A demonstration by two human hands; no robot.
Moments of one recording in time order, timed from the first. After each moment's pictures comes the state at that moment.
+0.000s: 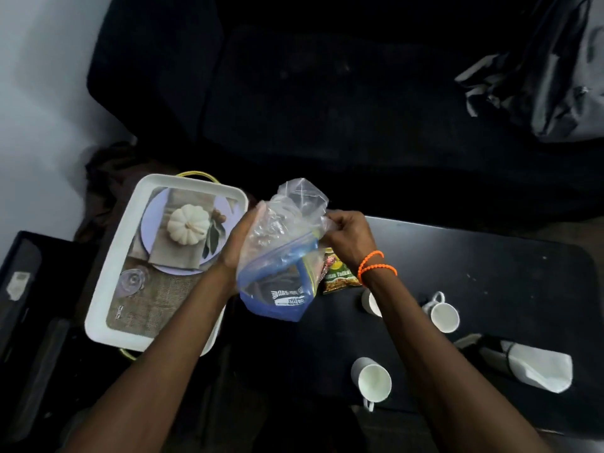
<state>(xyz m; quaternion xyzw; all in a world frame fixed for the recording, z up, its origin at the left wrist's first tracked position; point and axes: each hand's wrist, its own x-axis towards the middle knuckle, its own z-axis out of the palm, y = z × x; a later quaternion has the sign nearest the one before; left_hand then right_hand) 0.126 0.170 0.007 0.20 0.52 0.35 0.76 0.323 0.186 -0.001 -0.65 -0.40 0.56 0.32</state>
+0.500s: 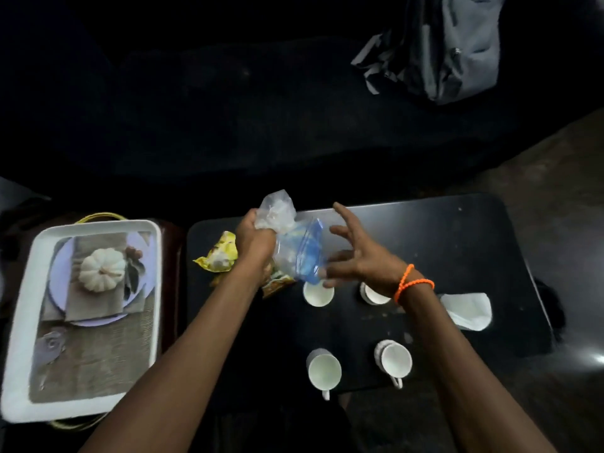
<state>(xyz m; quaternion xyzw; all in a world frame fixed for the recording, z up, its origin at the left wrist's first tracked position) 0.317 0.193 -0.029 0.27 0.66 0.34 0.61 0.499 0.098 0.043 -0.60 -0.36 0.66 0.29</state>
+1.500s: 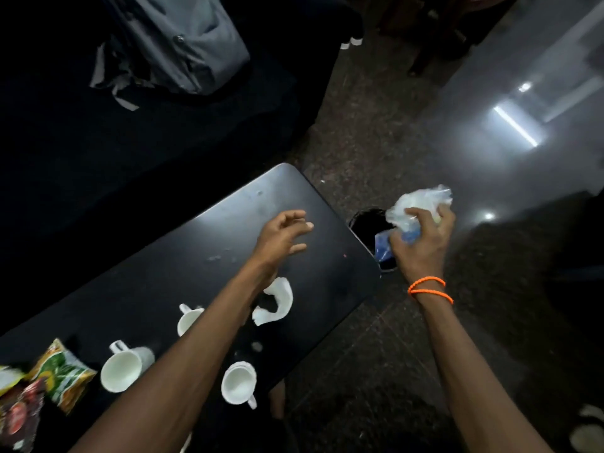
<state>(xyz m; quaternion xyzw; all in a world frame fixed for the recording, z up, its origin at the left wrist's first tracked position) 0.715 0.032 -0.012 0.47 0.37 0.05 0.79 0.861 -0.175 0.017 -0.92 -0.17 -0.06 0.36</state>
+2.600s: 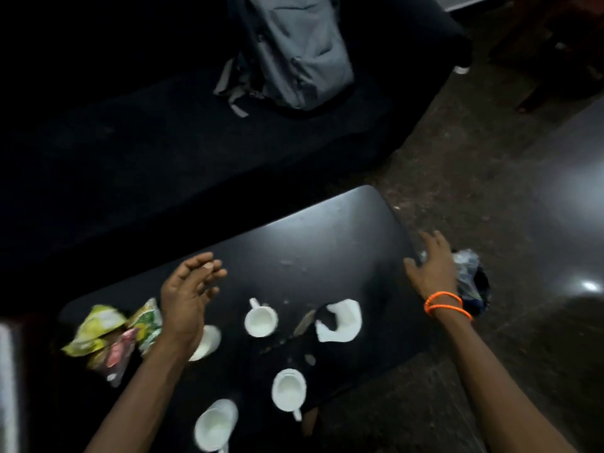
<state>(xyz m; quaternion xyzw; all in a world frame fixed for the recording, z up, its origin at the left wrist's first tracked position) 0.475 0.115 0.005 0.37 0.56 0.35 0.66 0.849 -0.075 -0.036 -0.92 -0.27 0.17 0.24</state>
